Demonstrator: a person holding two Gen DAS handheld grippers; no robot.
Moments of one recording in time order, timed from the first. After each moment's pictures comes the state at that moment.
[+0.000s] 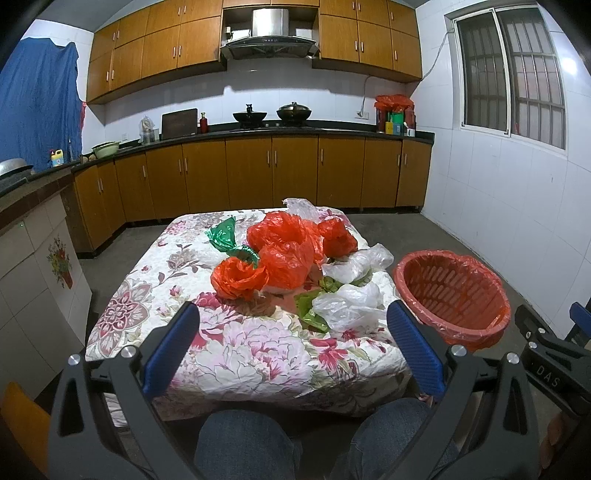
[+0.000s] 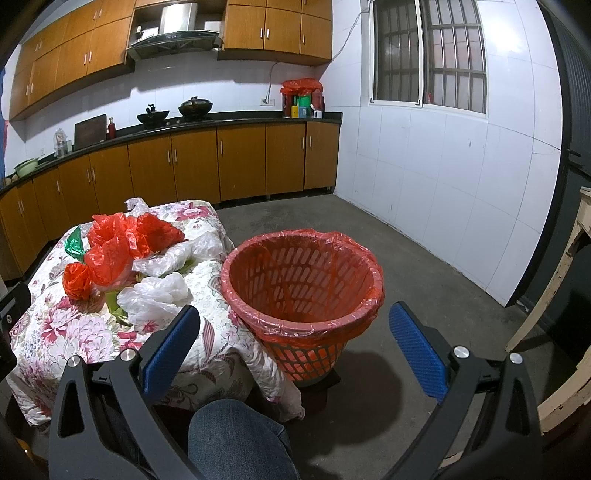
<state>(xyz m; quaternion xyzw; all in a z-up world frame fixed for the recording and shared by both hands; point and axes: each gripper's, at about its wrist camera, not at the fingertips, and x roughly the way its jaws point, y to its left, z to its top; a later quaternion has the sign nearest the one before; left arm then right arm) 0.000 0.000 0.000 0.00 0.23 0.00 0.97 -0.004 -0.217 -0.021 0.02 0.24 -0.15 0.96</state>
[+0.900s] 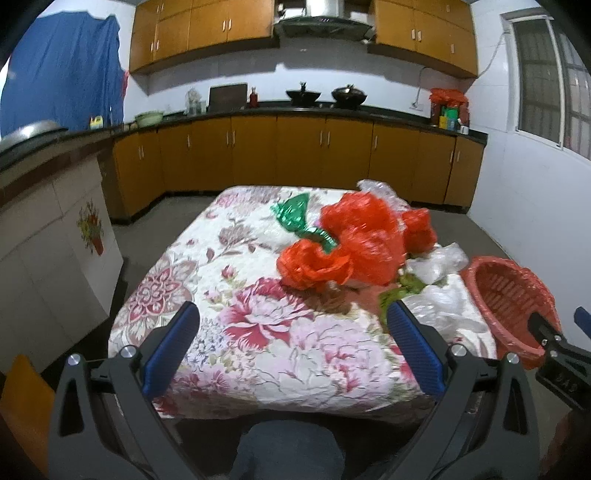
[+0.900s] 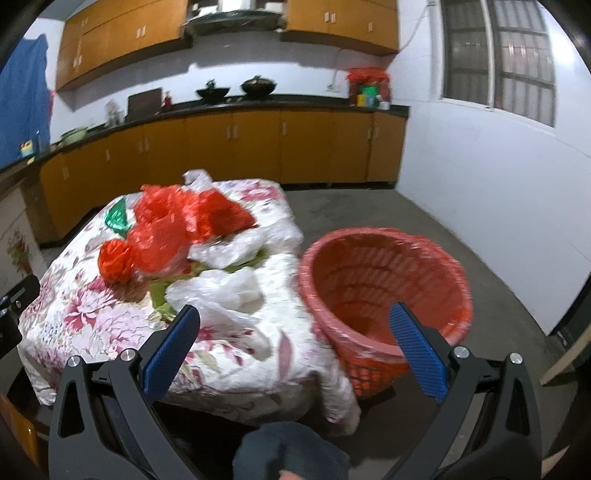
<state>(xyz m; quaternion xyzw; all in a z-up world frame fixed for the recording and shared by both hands) 0.046 0.076 -0.035 -0.04 0.28 0.09 0.96 0.075 -0.163 -0.047 -0.01 0.28 -0.03 0.96</state>
